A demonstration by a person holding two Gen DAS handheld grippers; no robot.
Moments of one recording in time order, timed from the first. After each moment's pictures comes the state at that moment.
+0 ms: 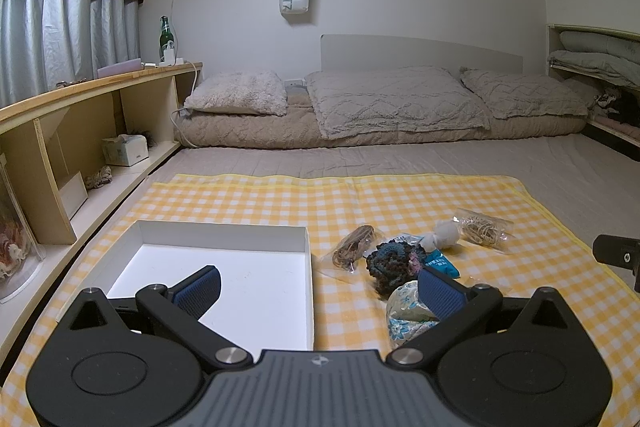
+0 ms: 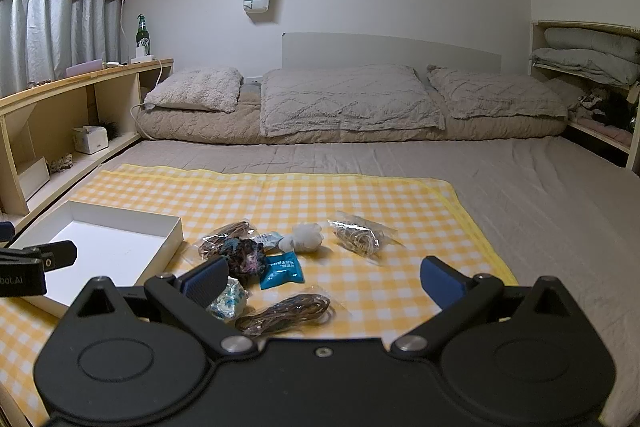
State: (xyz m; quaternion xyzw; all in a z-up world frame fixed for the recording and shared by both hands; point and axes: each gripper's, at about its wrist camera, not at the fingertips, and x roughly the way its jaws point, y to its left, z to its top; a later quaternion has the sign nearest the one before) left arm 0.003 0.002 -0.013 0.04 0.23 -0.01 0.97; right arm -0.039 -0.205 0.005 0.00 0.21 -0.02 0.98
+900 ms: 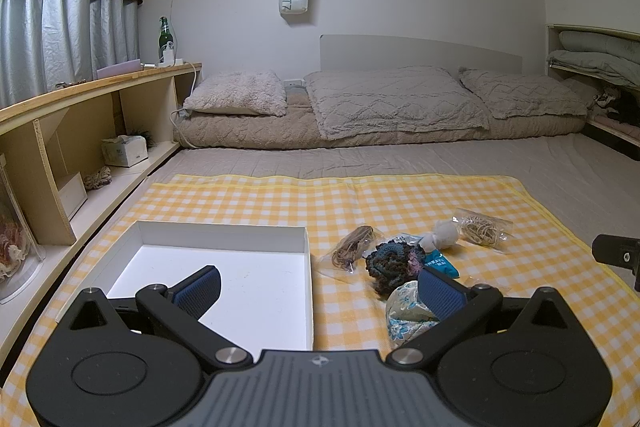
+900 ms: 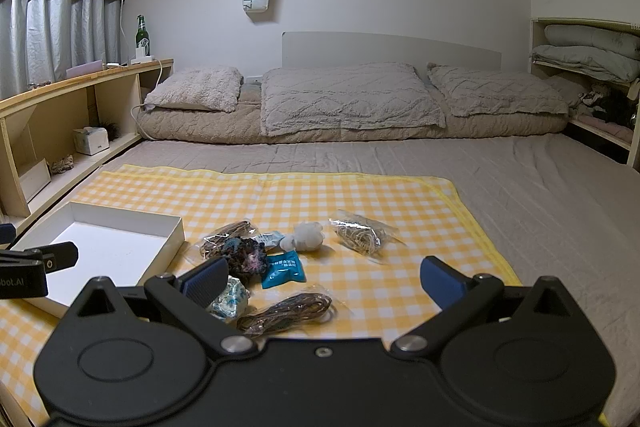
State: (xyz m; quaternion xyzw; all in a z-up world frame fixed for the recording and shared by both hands) left arm 0.003 0.003 -0.013 0.04 0.23 -0.01 0.97; right arm -0.038 -0.208 0.005 0.01 0.21 -0.02 0.98
